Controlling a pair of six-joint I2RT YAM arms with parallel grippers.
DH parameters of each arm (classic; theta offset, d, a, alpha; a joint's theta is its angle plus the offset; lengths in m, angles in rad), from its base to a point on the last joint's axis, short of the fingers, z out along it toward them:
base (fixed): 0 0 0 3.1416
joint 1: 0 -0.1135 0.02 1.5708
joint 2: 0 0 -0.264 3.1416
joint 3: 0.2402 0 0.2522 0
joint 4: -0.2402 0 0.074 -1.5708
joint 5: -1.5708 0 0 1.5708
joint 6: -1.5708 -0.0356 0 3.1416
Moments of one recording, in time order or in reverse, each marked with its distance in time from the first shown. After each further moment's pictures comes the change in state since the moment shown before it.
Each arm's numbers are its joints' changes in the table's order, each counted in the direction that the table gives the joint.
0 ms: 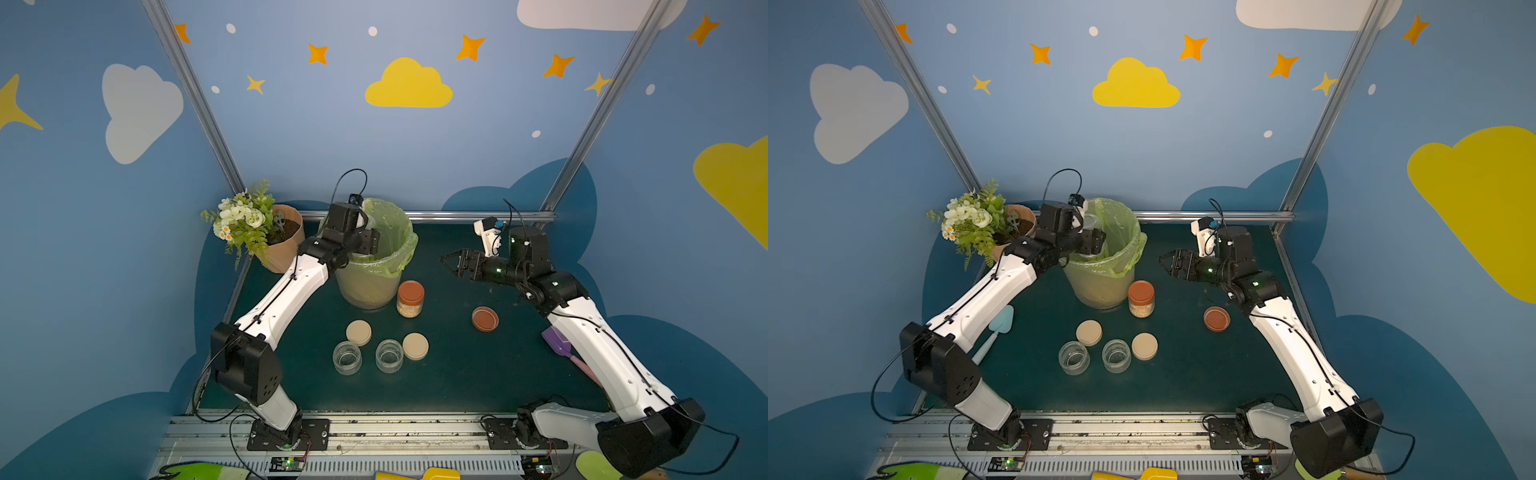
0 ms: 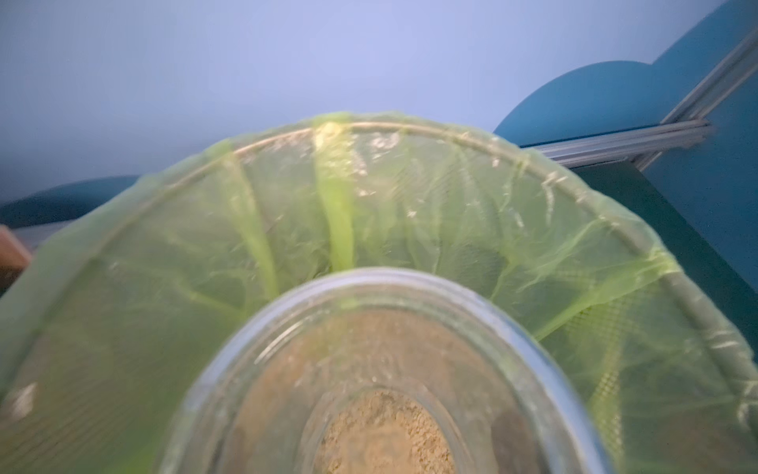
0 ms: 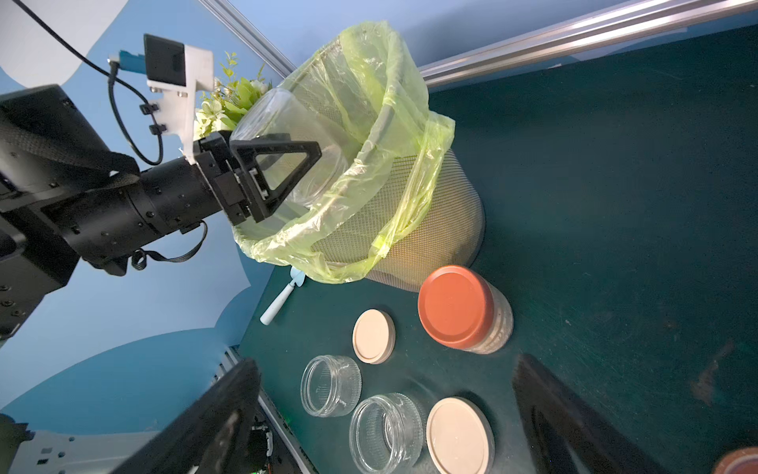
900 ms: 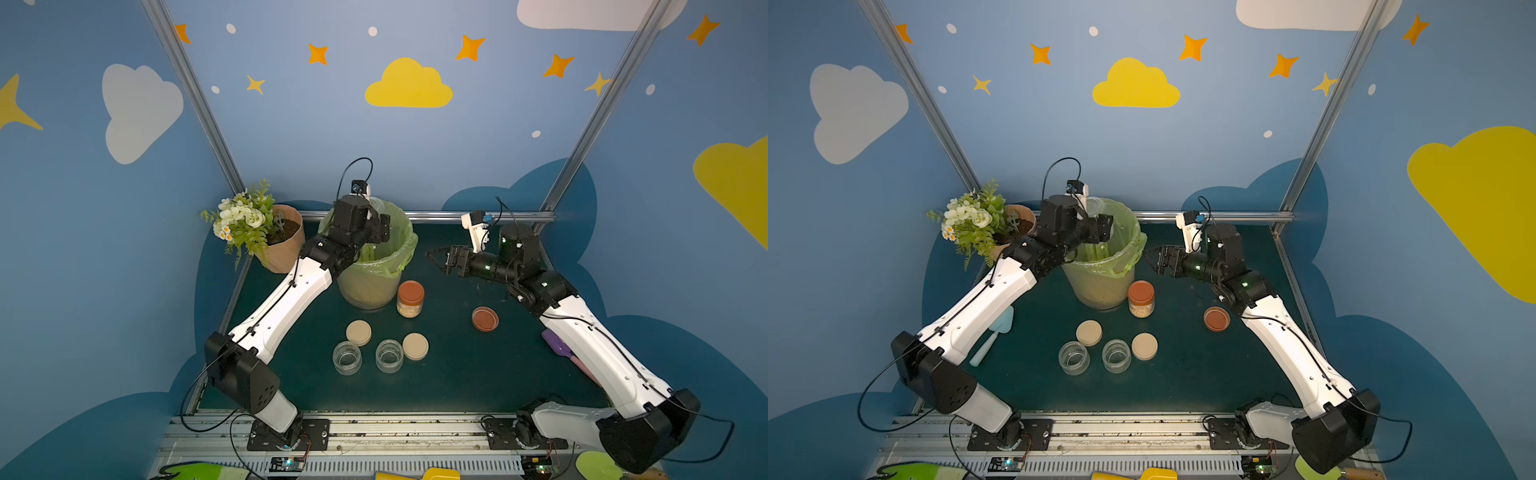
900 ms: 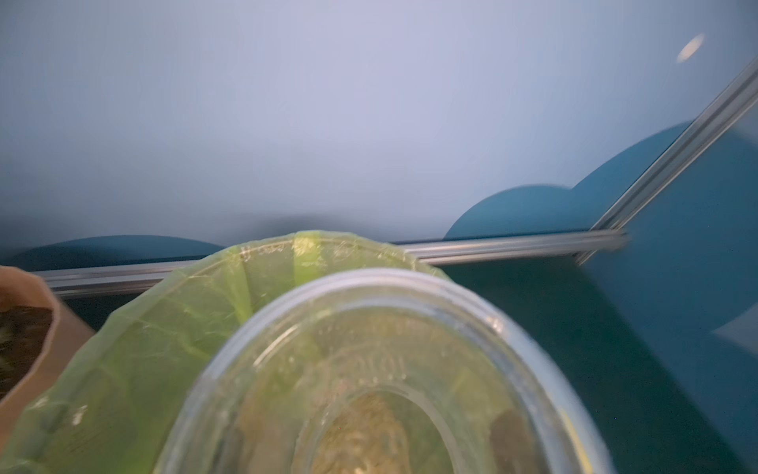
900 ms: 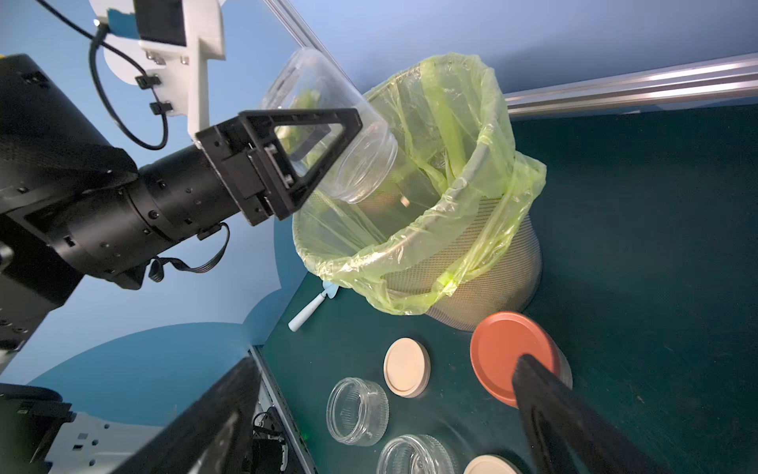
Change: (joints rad) left arm 0.147 0.018 0.139 0.013 0.219 -0.015; right arm -0.093 0.023 0.011 0.149 -0.001 -0.023
